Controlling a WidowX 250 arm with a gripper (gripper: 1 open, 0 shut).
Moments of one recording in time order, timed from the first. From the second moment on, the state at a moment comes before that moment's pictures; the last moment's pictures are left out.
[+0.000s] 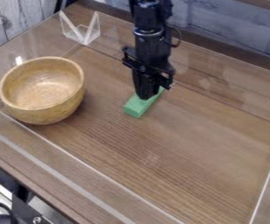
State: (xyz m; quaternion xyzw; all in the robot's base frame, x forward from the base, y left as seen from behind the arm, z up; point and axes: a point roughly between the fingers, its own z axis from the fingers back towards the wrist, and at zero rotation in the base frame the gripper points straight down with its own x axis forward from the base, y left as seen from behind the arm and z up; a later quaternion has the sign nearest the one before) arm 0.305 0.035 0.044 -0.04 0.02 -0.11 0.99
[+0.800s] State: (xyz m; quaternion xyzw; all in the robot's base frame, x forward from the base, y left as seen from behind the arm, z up) arm 0.302 0.042 0.049 -0.05 0.01 -0.05 1.00
